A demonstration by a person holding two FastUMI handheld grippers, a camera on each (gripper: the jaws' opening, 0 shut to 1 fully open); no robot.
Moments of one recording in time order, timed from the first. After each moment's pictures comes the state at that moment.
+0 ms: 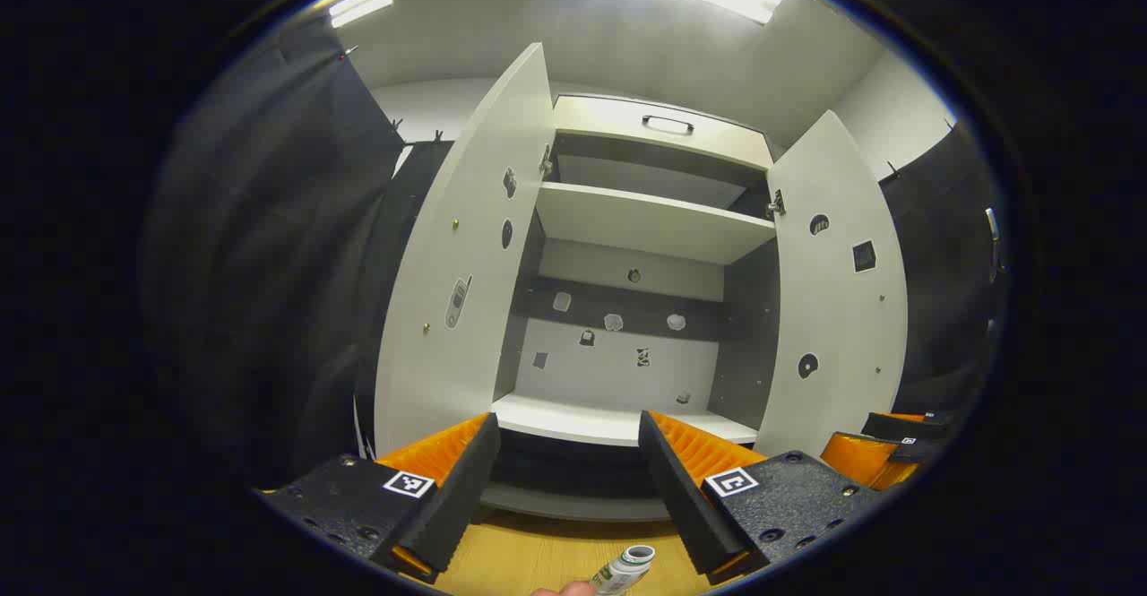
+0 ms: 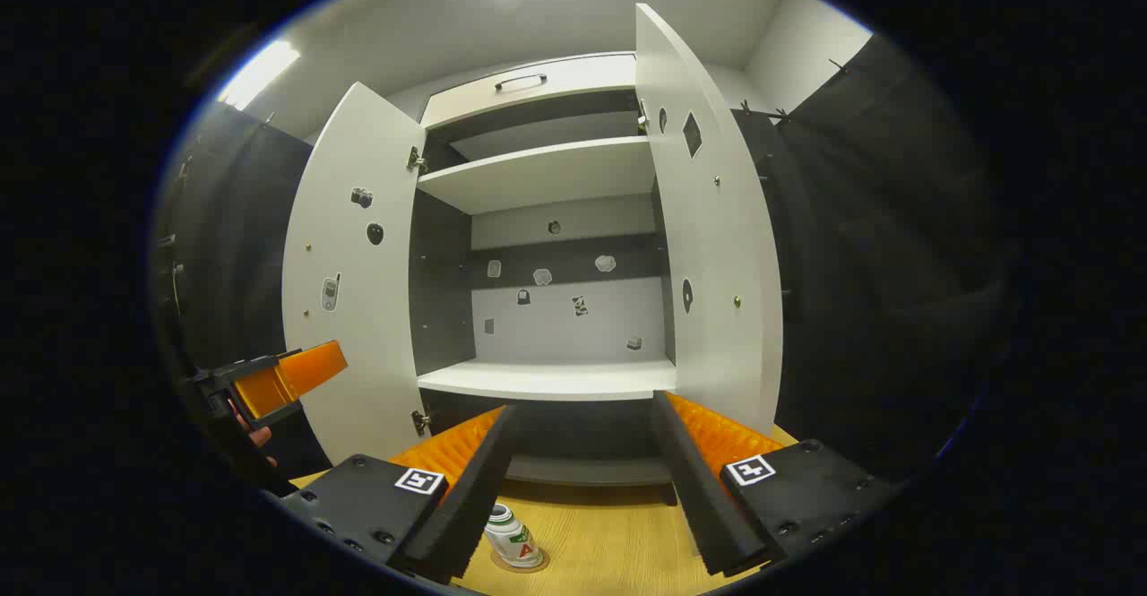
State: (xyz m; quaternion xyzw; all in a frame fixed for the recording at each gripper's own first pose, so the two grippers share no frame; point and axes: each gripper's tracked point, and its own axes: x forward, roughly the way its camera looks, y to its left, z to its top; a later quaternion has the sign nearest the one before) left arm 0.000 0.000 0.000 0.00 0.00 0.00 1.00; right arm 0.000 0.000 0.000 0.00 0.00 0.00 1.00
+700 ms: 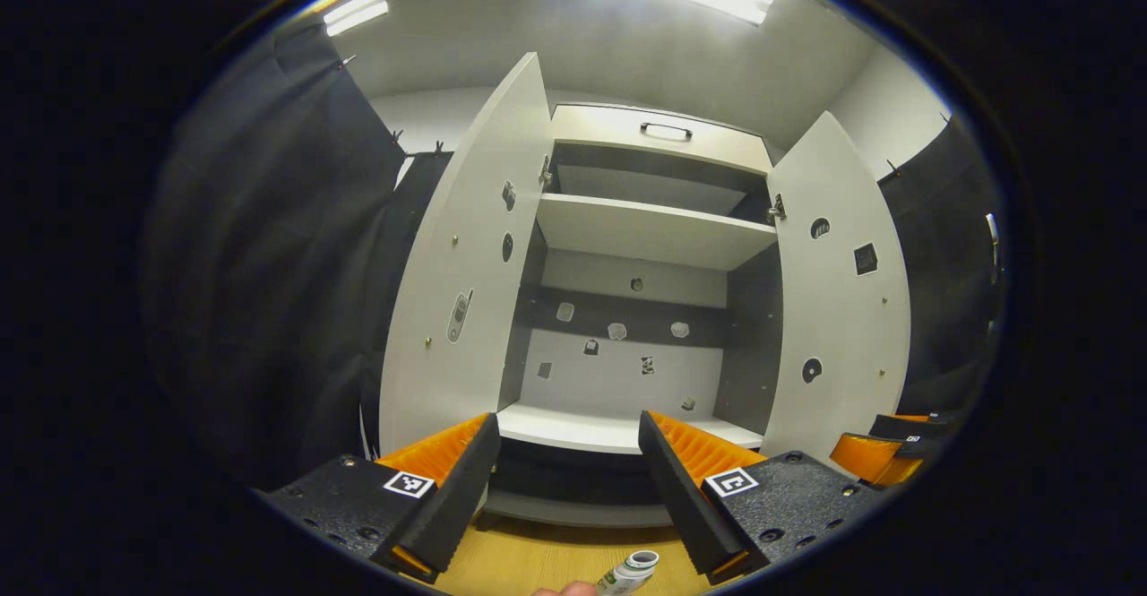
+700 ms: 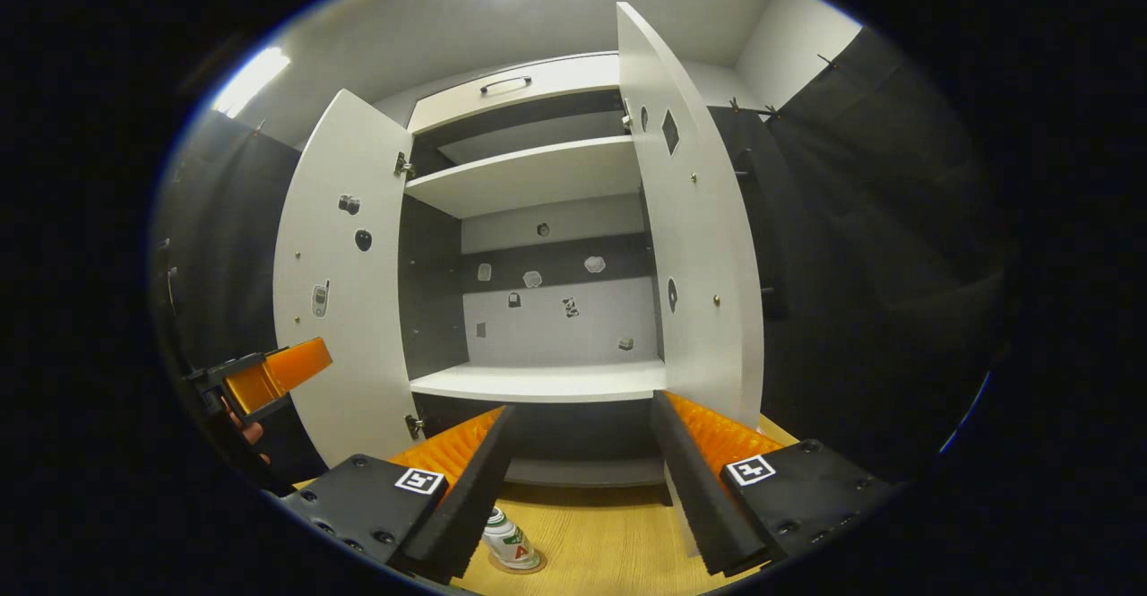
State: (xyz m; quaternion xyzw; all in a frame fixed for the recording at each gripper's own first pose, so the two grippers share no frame) left arm 0.001 0.000 0.009 0.01 -0.01 0.01 1.00; right arm 0.004 -0.013 0.000 0.01 0.00 -0.01 1.00
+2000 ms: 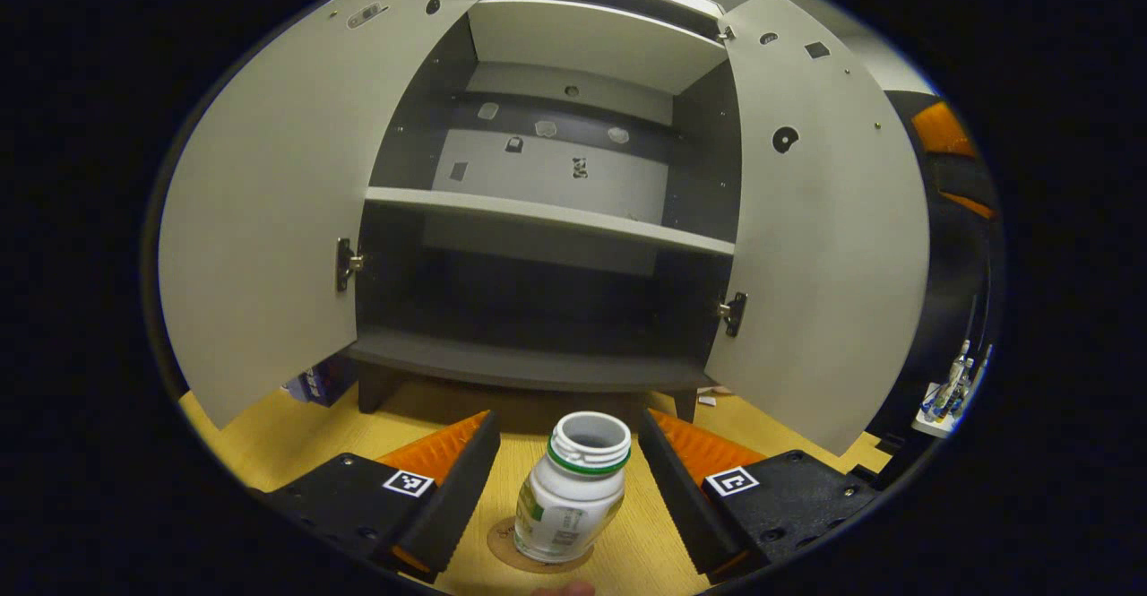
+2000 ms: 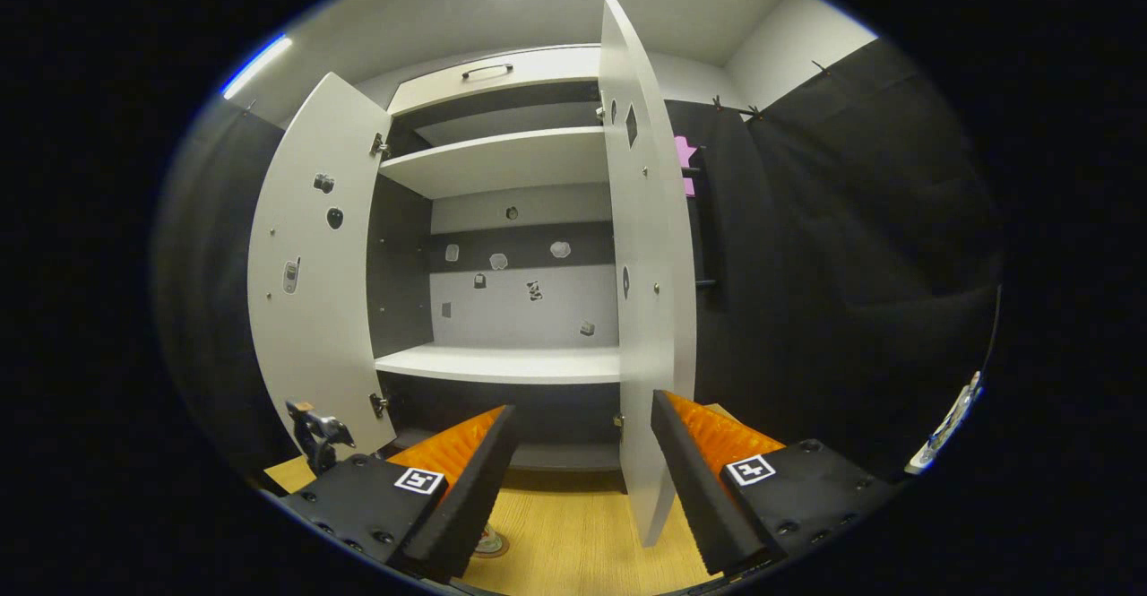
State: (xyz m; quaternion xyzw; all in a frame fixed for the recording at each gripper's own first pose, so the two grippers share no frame) left arm 0.012 -0.077 -0.306 -0.01 0.21 -0.10 0.97; right arm -0.017 -0.044 -0.008 -0.01 0.02 -0.06 1.00
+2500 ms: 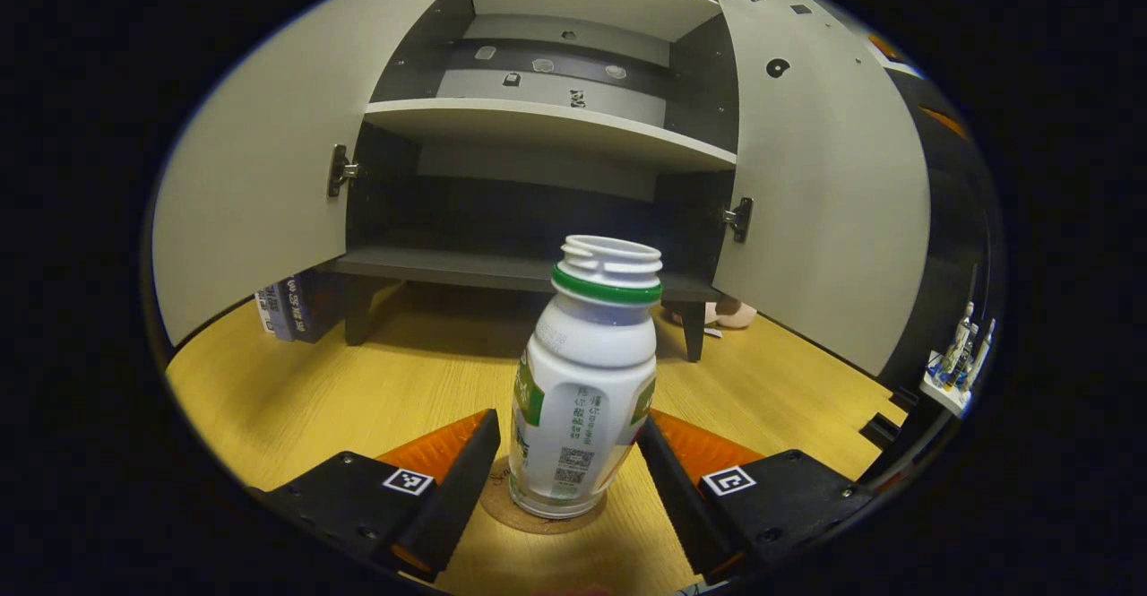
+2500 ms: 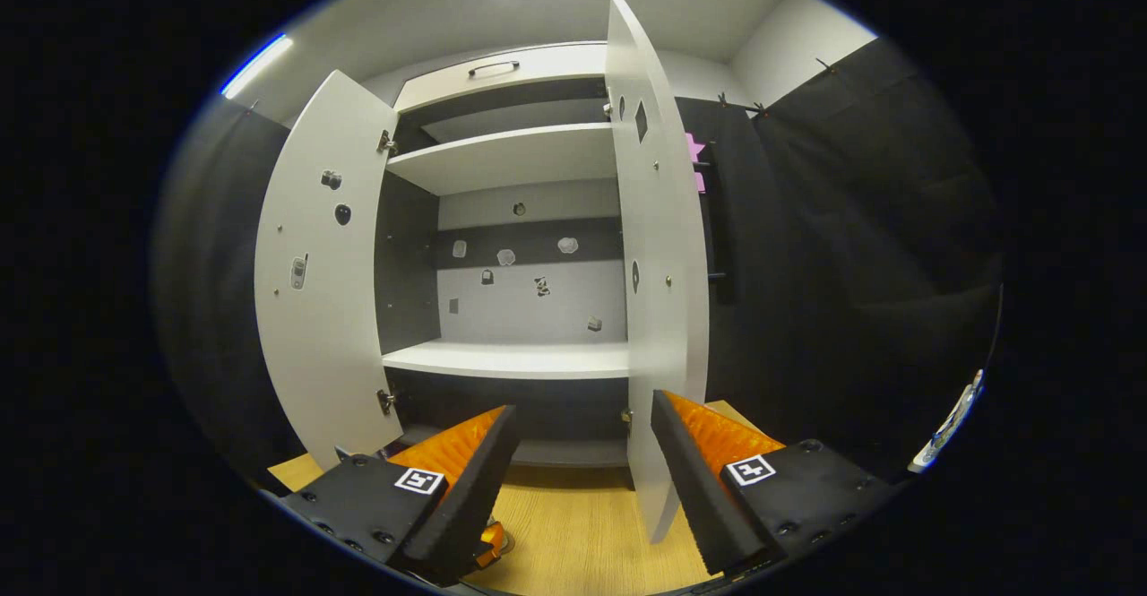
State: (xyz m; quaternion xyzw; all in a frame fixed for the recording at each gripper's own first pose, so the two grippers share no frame) left arm -0.030 -0.076 -0.372 -0.01 0.28 -0.12 0.95; right arm -0.019 -0.037 -0.015 -0.01 0.03 -0.05 1.00
